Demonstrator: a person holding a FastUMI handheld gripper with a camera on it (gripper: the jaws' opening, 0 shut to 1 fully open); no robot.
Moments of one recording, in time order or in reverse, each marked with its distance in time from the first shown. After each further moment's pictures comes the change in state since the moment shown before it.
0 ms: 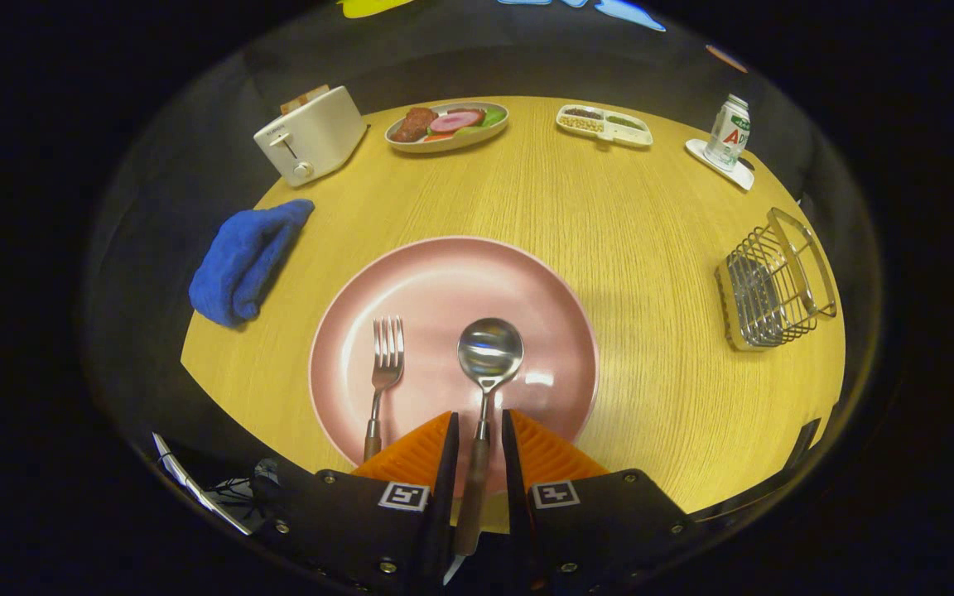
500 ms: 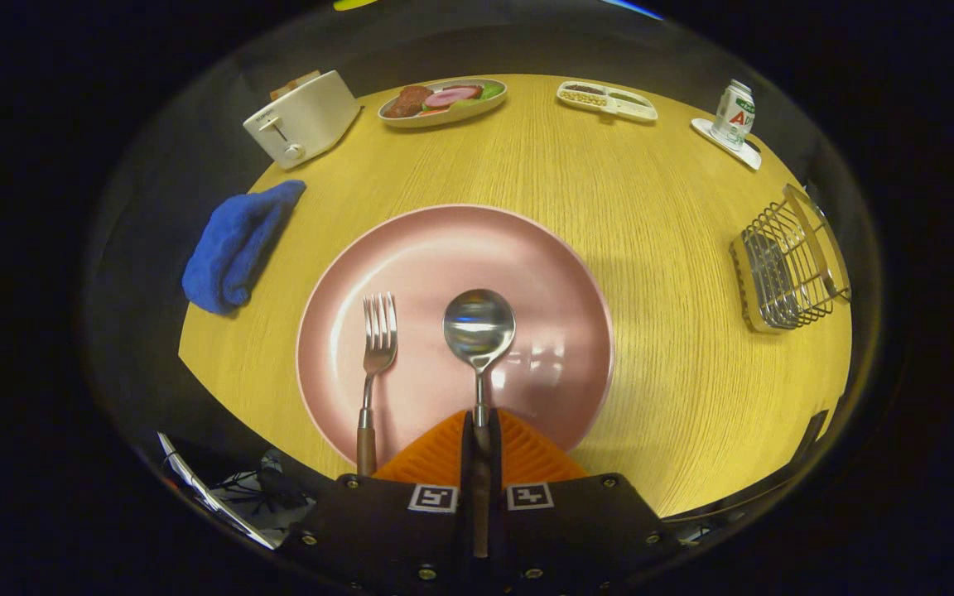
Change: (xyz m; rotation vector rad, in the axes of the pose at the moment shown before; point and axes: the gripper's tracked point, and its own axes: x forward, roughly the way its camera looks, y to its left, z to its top) arm 0.008 0.000 -0.005 0.019 0.041 0.007
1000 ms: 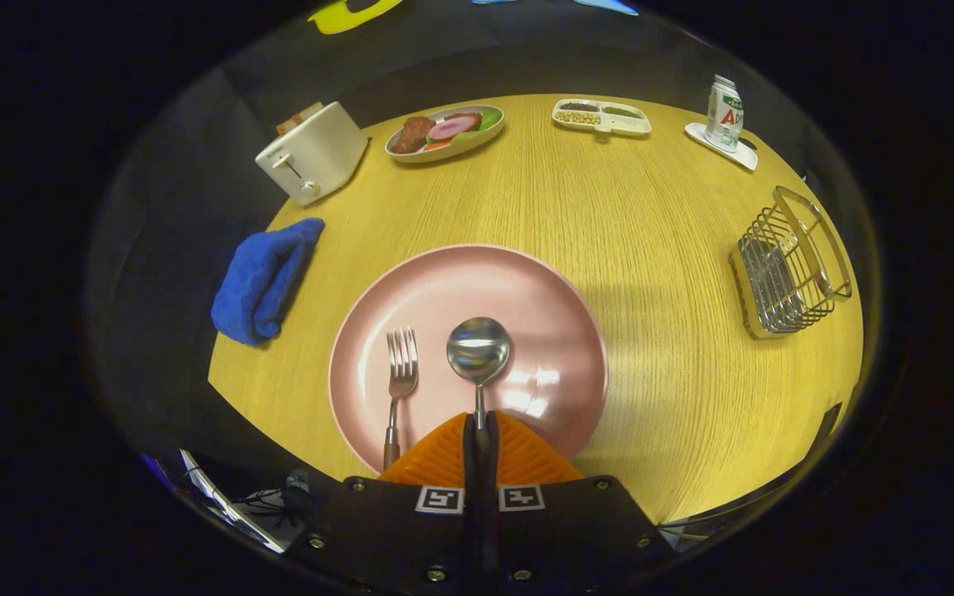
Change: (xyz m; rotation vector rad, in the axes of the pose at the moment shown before) arm -0.013 0.007 0.017 0.067 -0.071 0.104
